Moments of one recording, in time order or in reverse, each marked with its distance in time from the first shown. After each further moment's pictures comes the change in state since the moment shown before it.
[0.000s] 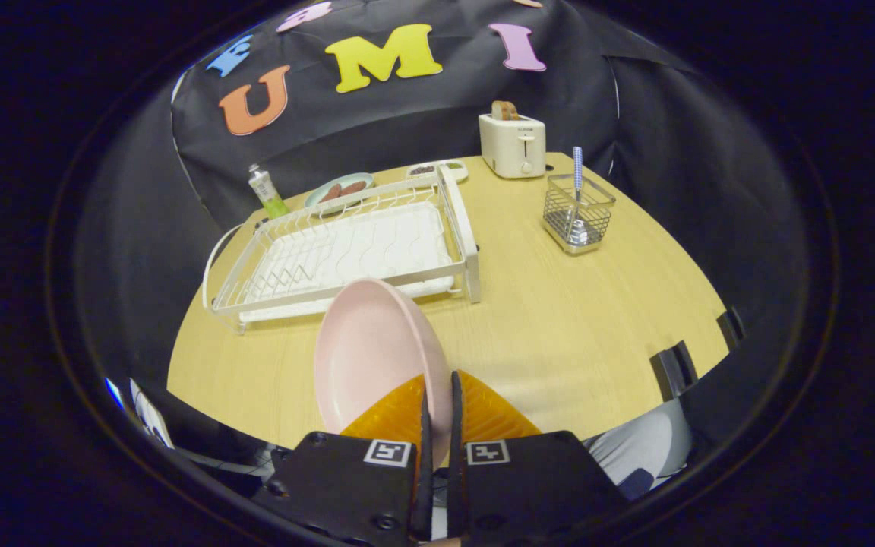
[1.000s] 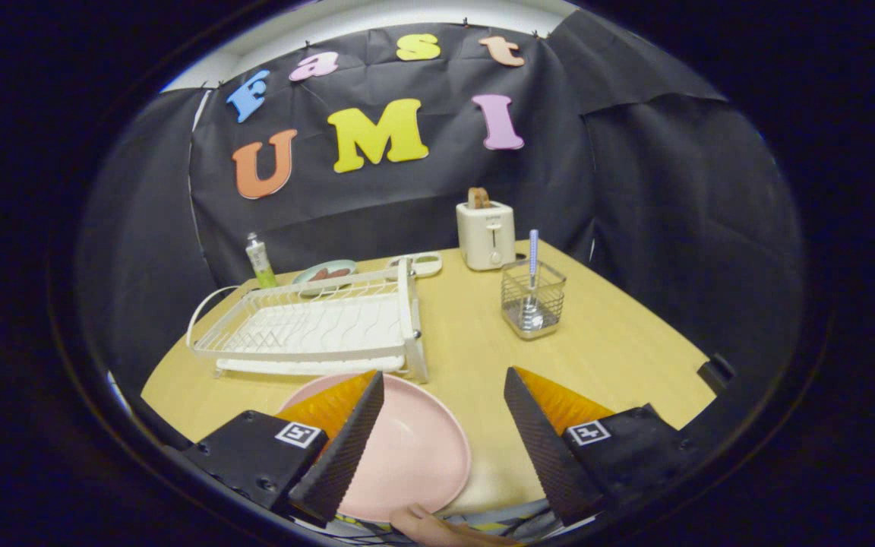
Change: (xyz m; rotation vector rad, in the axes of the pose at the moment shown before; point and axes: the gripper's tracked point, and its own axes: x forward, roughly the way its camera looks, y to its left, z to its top) arm -0.007 -0.074 0.064 -0.034 -0.481 -0.046
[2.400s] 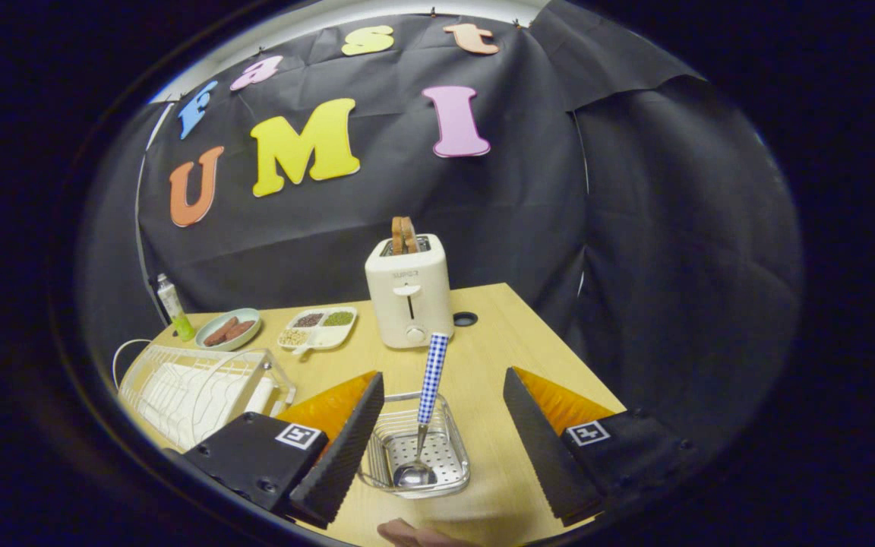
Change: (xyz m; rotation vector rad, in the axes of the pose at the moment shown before) arm 0.227 -0.142 0.142 -0.007 0.011 -0.038
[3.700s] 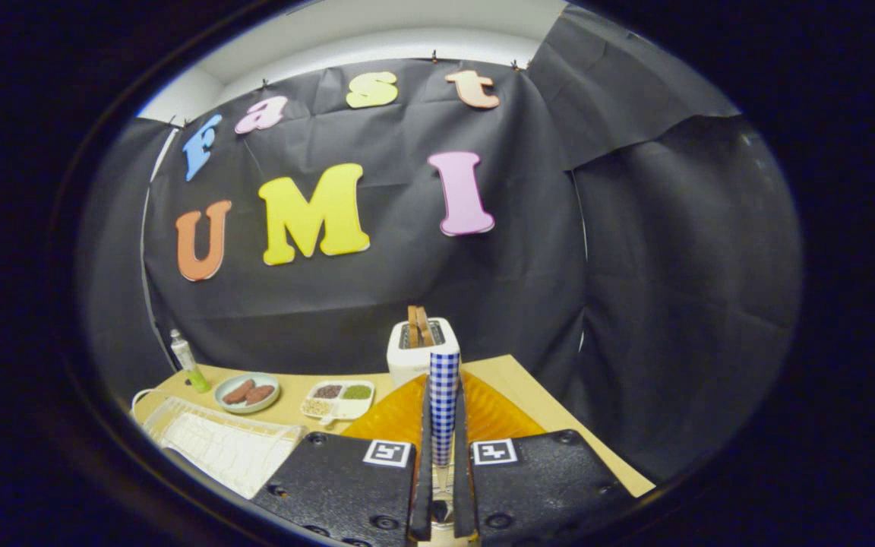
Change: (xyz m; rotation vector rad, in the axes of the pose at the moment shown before) arm -0.093 0.040 0.108 0.029 -0.281 0.034
